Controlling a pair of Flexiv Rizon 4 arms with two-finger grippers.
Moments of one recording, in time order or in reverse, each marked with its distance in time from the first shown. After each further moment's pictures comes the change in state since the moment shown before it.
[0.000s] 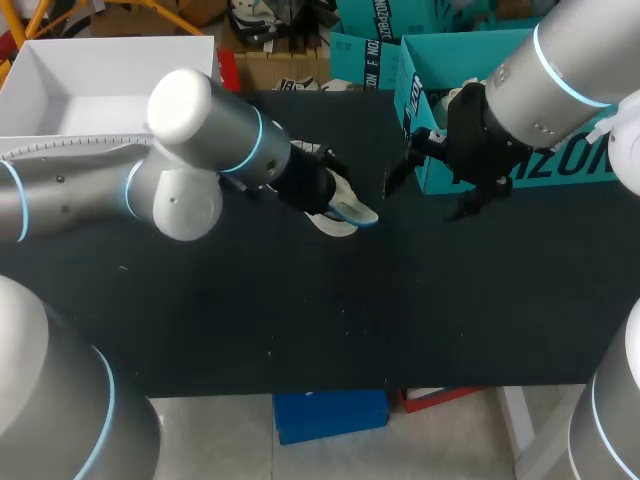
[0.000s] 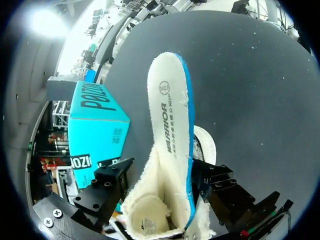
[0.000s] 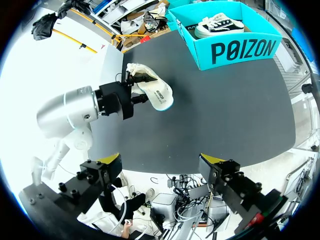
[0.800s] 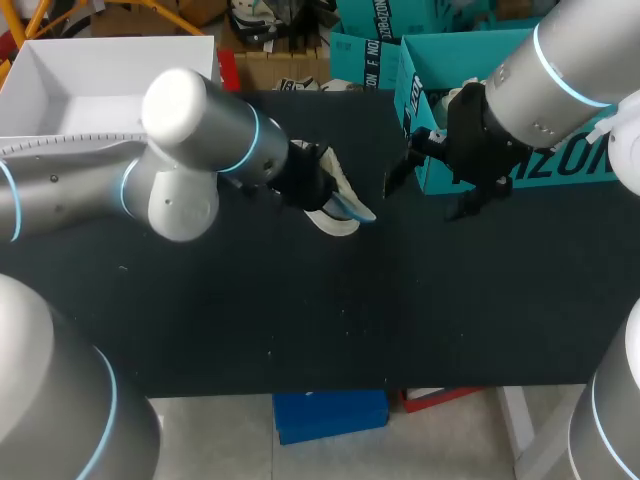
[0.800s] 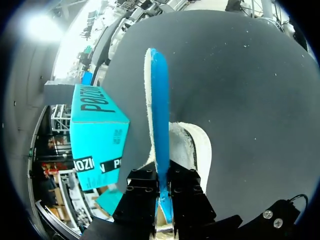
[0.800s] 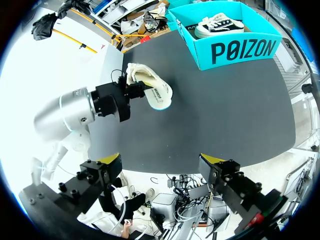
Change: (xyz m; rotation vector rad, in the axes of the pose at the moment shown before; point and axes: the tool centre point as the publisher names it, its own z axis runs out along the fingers) left arm -0.007 -0.004 -0.014 -0.020 -0.026 0.070; right arm 0.000 0.000 0.000 0.000 0.000 0.000
